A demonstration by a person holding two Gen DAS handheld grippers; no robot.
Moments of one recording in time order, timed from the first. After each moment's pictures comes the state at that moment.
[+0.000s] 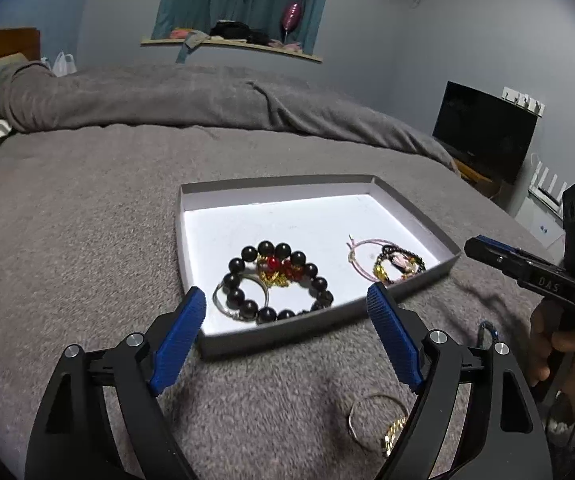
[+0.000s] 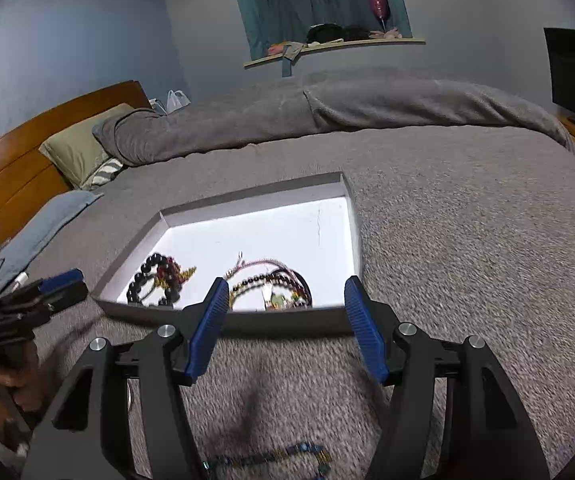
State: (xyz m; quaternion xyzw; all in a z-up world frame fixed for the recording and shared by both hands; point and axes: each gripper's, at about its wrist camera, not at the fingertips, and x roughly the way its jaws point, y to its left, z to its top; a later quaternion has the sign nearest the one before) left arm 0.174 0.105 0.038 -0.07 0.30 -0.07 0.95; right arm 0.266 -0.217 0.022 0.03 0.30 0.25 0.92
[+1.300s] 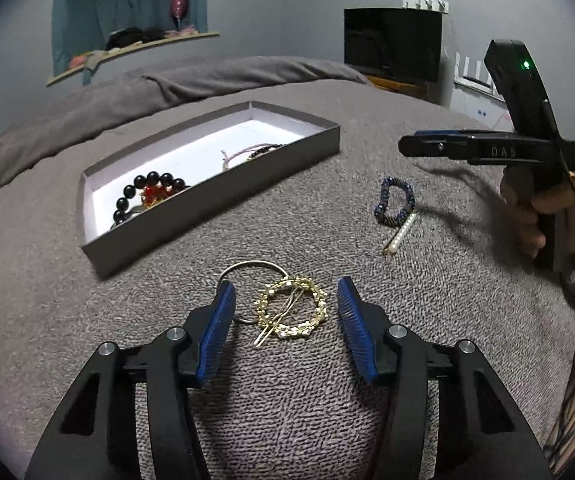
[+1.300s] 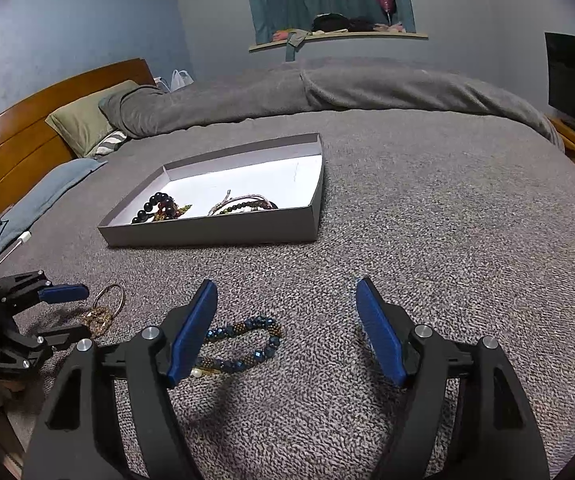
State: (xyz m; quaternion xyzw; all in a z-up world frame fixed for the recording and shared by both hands) left arm 0.101 0.023 0.001 0.08 0.34 -0.20 0.92; right arm 0.214 -0.268 0.006 0.00 0.32 0.25 0.91
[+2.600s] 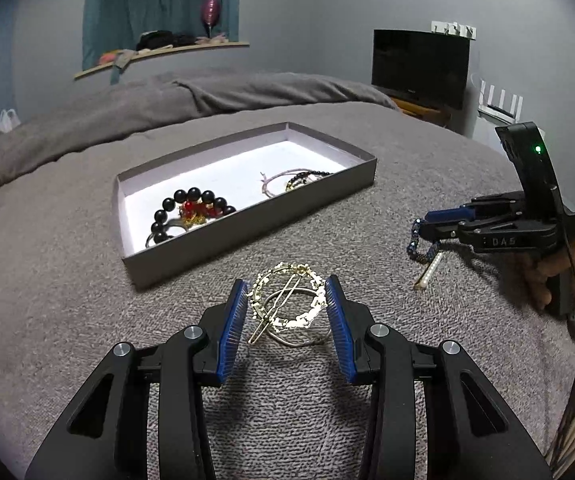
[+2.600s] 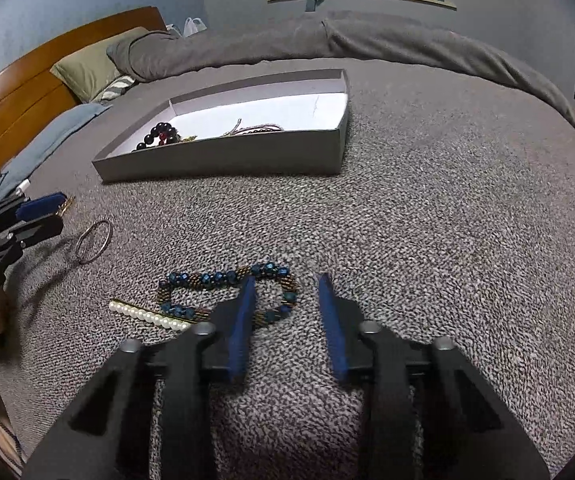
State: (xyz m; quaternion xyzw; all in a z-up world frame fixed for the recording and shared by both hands) left arm 0.108 0.042 0.019 0.05 0.32 -0.15 0.93; right arm 0.221 -0.246 -0.028 -0.06 0.40 0.27 0.87
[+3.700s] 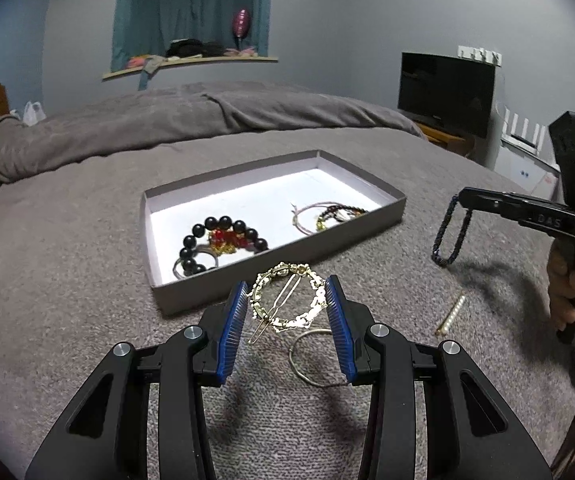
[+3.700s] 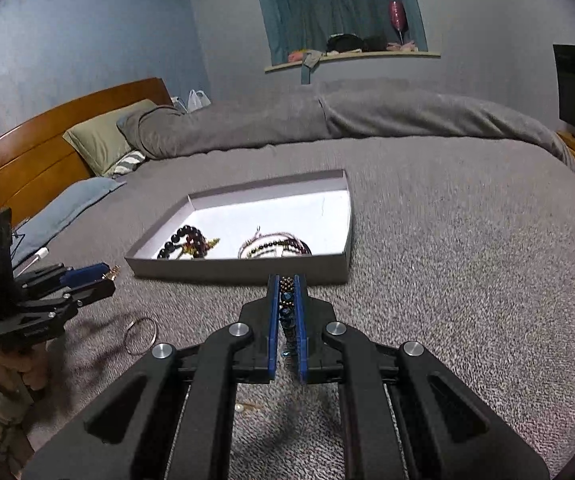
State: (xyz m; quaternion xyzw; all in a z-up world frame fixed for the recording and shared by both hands) left arm 0.123 0.056 0.034 0.01 0.29 -0.11 0.95; right arm 0.211 -0.254 0.036 0.01 0.28 0.28 0.92
